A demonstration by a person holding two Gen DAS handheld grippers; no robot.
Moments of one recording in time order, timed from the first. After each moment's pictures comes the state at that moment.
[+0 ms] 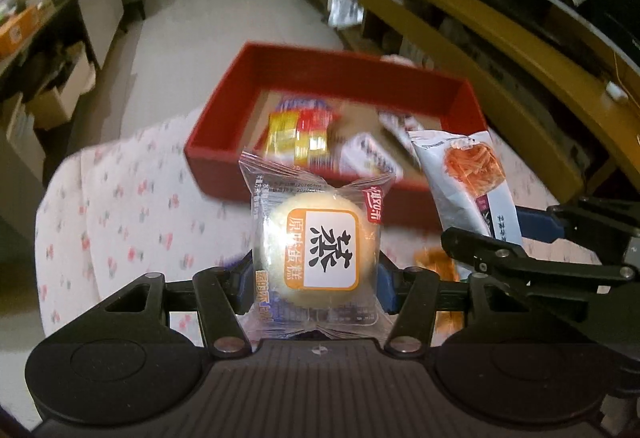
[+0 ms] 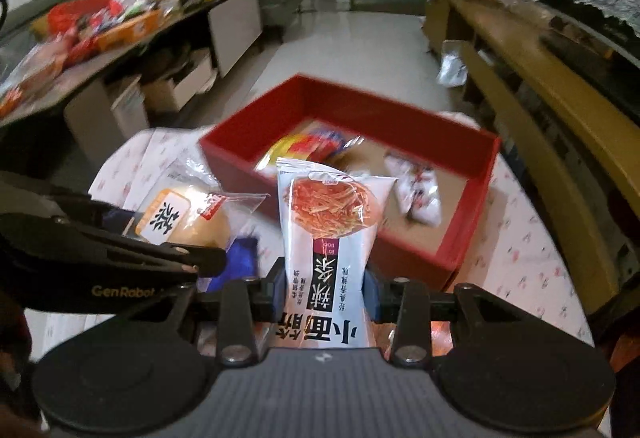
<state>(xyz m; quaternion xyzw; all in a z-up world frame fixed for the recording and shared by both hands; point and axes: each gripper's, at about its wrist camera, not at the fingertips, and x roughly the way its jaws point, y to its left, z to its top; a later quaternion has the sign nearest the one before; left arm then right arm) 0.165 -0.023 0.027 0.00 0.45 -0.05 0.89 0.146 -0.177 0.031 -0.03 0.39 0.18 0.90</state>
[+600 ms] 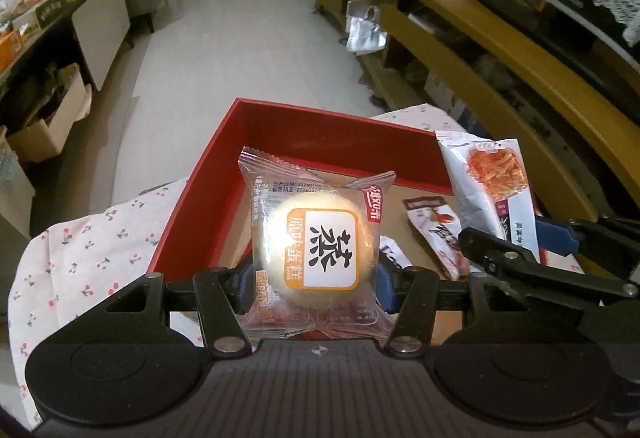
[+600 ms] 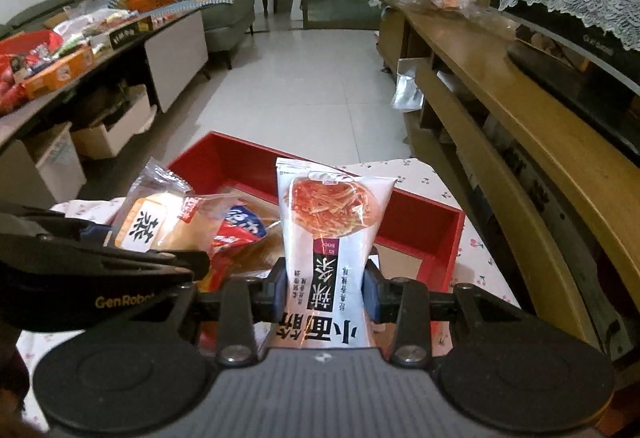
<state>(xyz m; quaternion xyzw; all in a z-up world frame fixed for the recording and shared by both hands) 0.266 -0.036 0.012 -0.01 0.44 -0.02 0.90 0.256 -0.180 0.020 -0.03 0.37 0.12 0.92</state>
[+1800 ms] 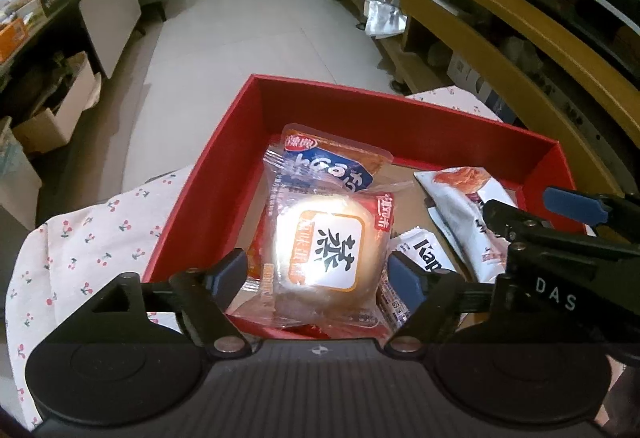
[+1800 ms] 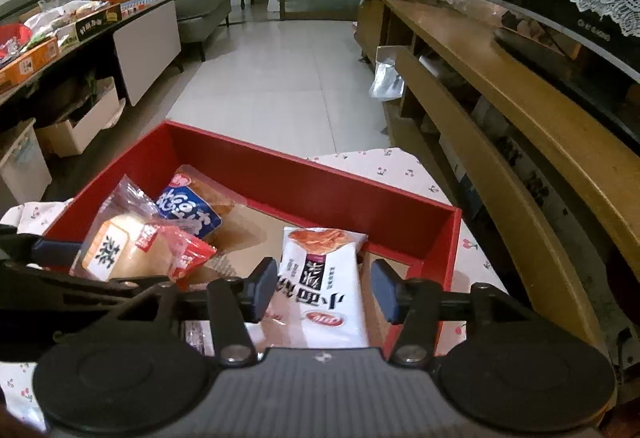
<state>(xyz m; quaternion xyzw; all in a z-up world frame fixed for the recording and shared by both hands) 0.275 -0.030 -0.004 0.00 0.46 0.00 0.89 0.283 -0.184 0.001 -0.03 0.37 0.09 0.92</state>
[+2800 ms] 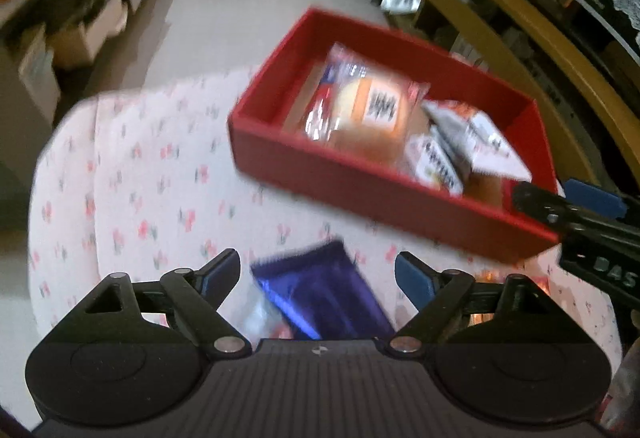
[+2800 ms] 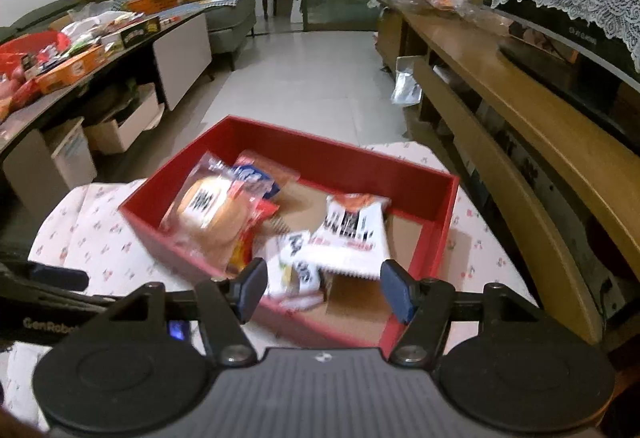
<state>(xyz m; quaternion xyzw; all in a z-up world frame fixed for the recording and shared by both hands) 0.191 0.017 -0.004 -0.08 0.51 0.00 0.86 0.192 -0.186 0.026 -0.02 0.37 0.13 0.92</state>
